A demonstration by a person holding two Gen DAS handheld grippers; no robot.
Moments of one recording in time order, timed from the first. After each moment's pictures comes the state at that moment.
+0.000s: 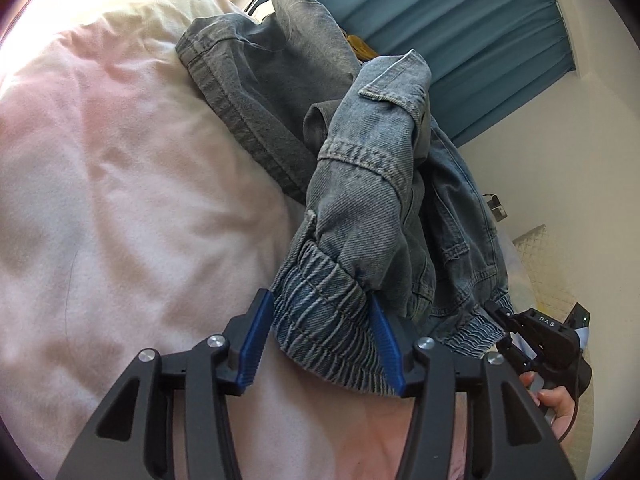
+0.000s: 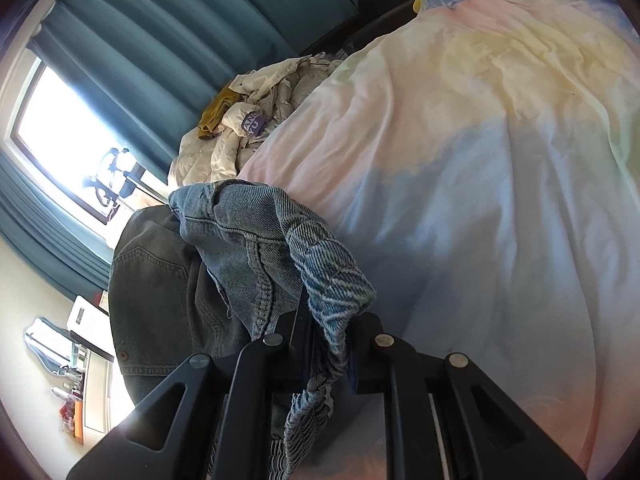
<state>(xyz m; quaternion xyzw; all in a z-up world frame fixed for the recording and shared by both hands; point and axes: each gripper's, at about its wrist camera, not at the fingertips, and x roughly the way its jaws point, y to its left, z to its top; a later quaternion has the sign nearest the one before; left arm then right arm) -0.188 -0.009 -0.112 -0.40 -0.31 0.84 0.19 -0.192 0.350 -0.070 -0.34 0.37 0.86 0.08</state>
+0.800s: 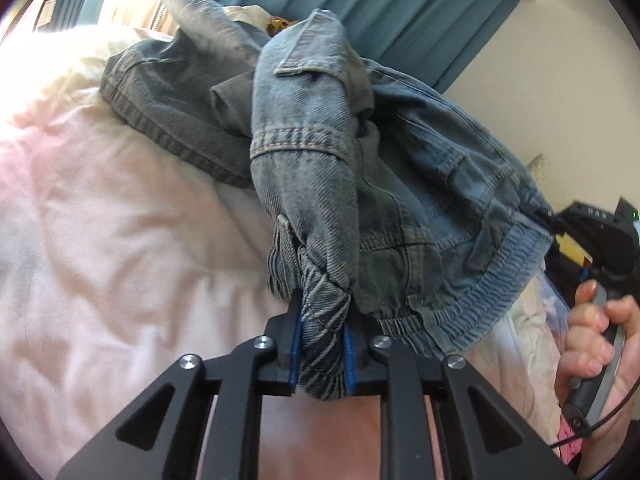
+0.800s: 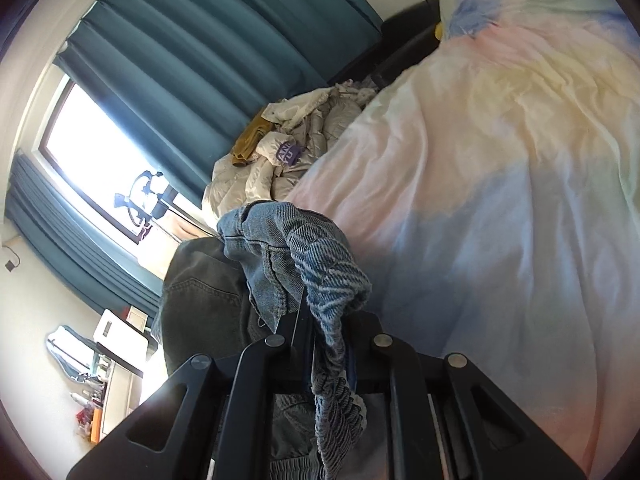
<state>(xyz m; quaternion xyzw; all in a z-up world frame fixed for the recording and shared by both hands) -0.164 0.061 -0.097 -0.40 -0.18 0.87 0.23 -0.178 0.353 -0.015 -0.26 0.37 0.89 0.05</state>
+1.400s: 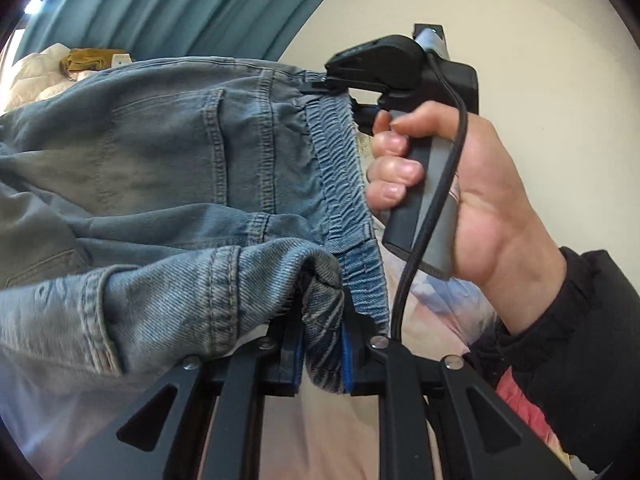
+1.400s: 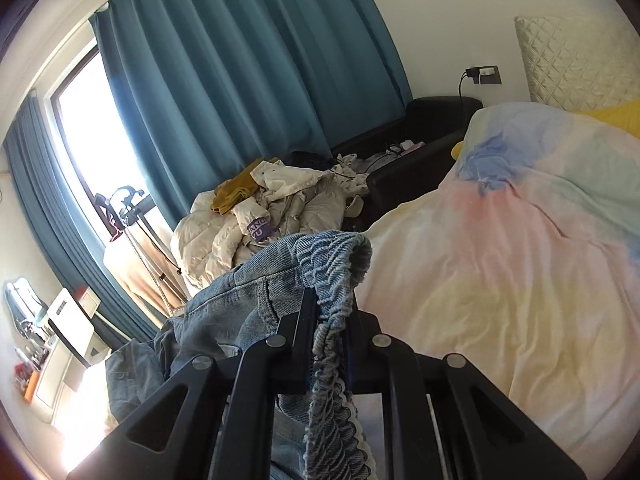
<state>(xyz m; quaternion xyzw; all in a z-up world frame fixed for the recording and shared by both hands) -0.158 0.352 -0.016 -0.31 -0.14 0.81 0.47 -0.270 0.574 0.114 -0.25 0.20 0.94 0.06</state>
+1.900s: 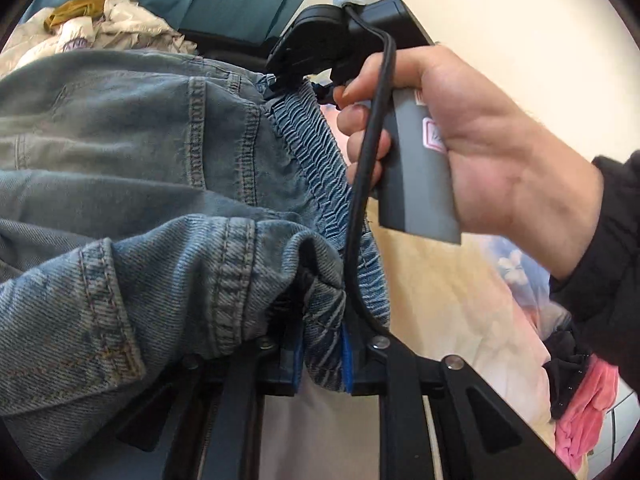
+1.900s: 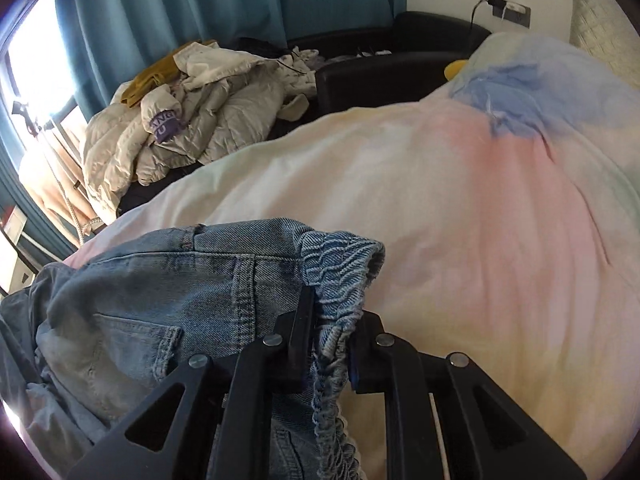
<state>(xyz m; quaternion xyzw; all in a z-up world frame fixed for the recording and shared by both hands) -0.269 0.441 -0.108 -0.41 -0.07 0.80 0.43 -0.451 0.642 -0.045 -0.44 0.13 0.88 0.10</state>
